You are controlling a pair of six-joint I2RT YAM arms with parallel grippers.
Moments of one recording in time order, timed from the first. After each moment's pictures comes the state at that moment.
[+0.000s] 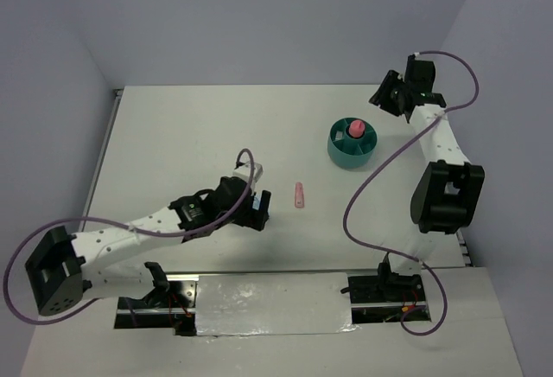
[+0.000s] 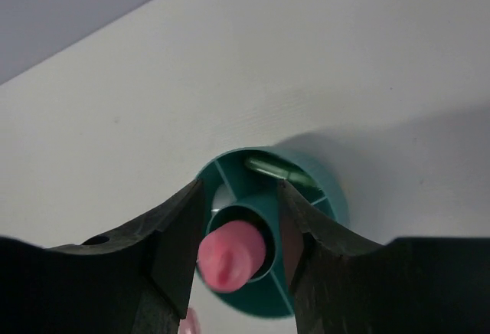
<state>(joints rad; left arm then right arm) -0.94 1.14 0.73 -0.34 -0.24 -0.49 -0.12 1.77 1.54 -0.43 -0.17 0.40</state>
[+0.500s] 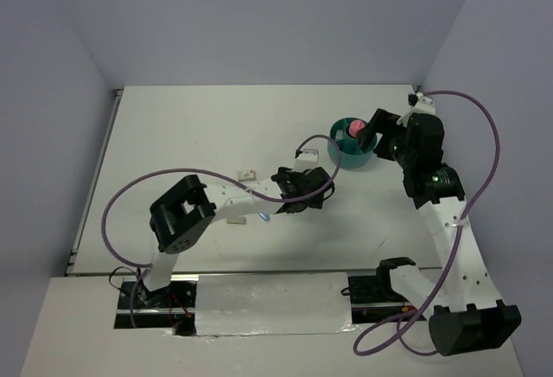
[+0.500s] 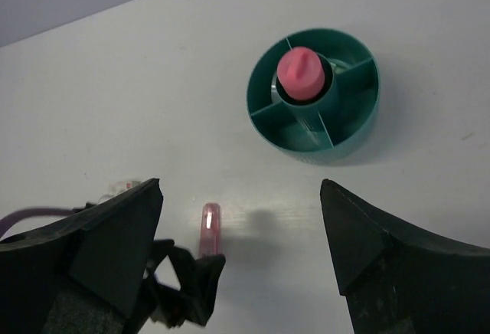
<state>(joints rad) -1.06 1.94 1.40 -0.42 -0.53 -0.76 0.10 0.97 1.07 -0.48 -0.03 0.39</state>
